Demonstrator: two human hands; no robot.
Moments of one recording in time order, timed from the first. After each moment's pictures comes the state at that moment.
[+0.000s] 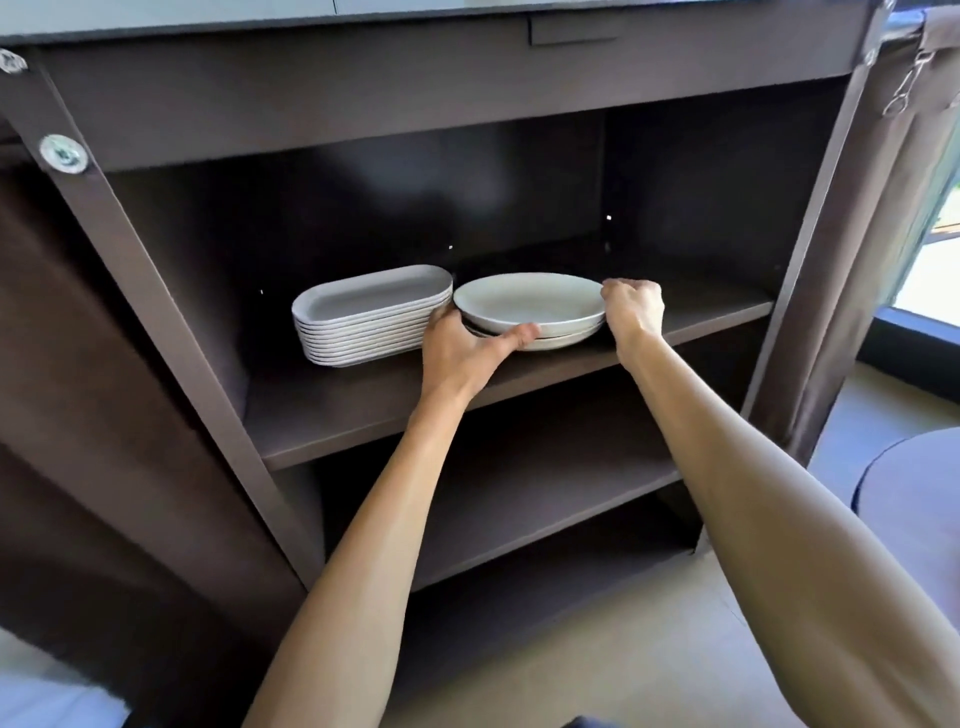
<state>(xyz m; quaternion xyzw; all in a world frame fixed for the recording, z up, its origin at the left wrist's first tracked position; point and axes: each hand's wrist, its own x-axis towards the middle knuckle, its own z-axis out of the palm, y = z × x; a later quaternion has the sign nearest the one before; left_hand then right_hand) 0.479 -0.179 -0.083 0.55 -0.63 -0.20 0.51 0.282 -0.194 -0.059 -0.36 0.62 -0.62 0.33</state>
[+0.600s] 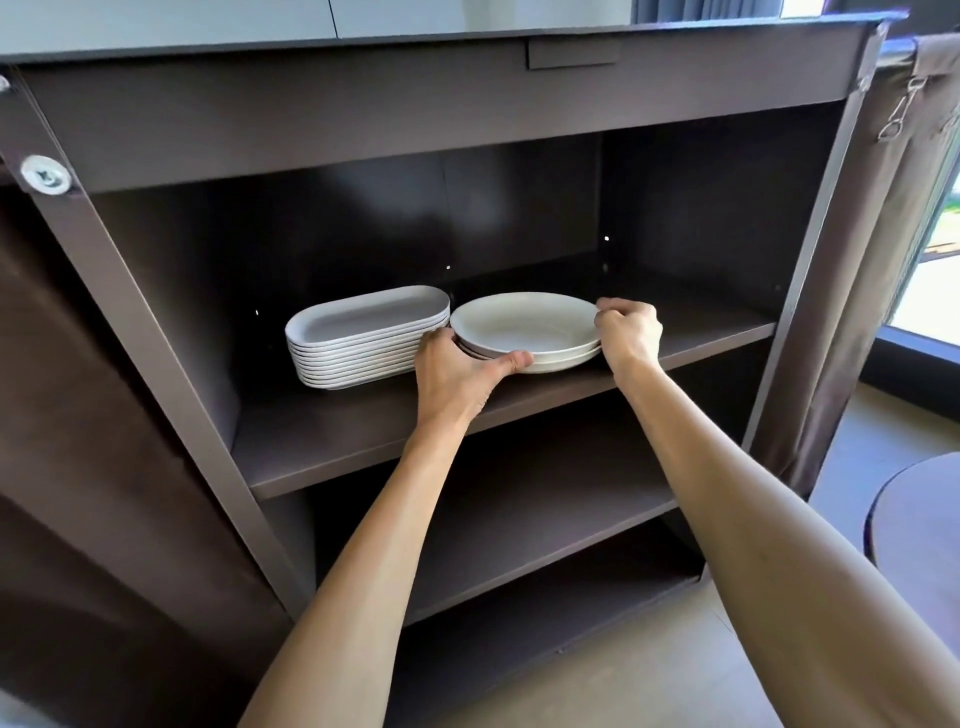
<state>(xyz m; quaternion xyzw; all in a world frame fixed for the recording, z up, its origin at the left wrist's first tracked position) 0.479 -0.183 -0.084 0.56 -0.61 -0.17 0.53 0.280 -0.209 -0.072 -0.40 0.61 -0.62 0.30</state>
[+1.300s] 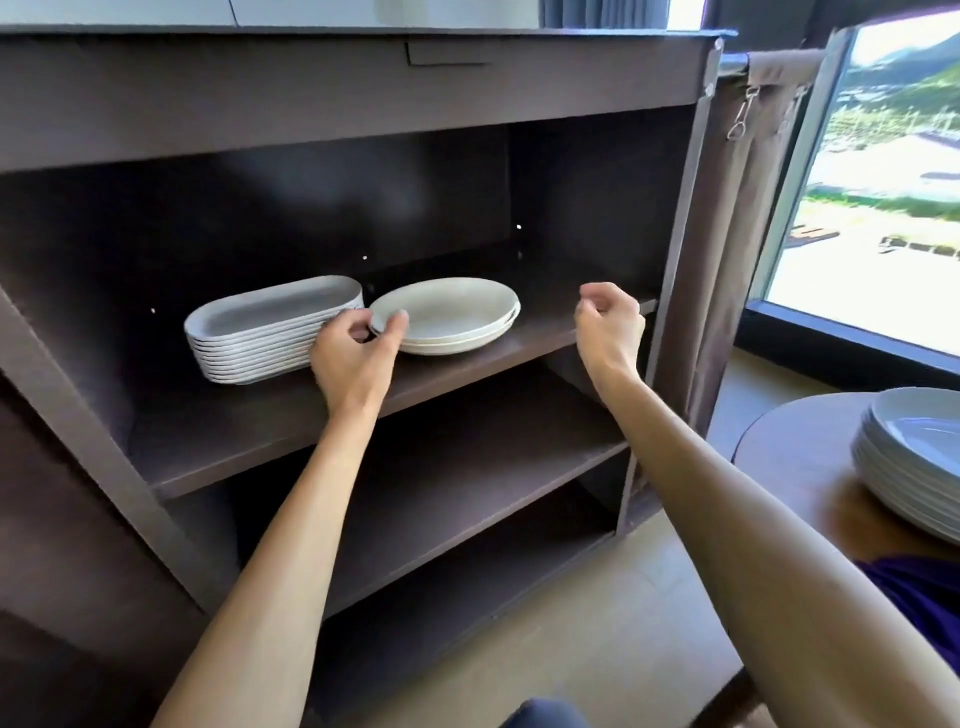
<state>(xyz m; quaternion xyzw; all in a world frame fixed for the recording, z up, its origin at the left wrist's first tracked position) 0.481 -0.165 -0.081 0.57 -0.53 -0.15 0.61 0.223 -0.141 -0.080 -0.40 0.62 -0.65 0.17</state>
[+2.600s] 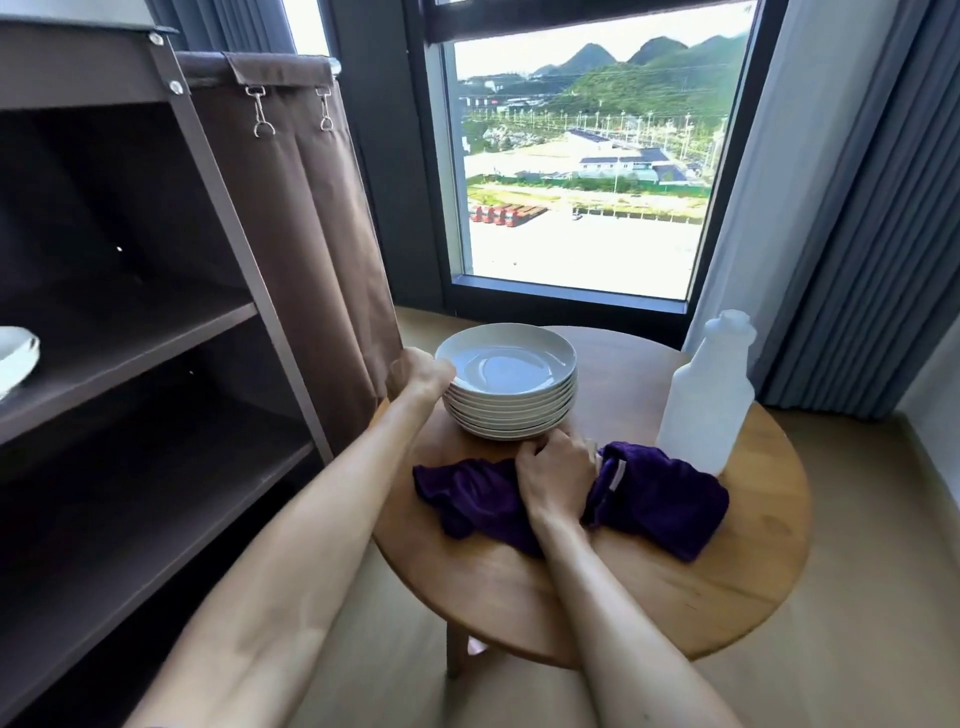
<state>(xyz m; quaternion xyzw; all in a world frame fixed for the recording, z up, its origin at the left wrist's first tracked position) -0.037 -0.063 -0.193 0.55 -0.70 -0.39 0.24 -0.060 0.138 -0.257 -0.17 0.89 -0.42 -0.06</state>
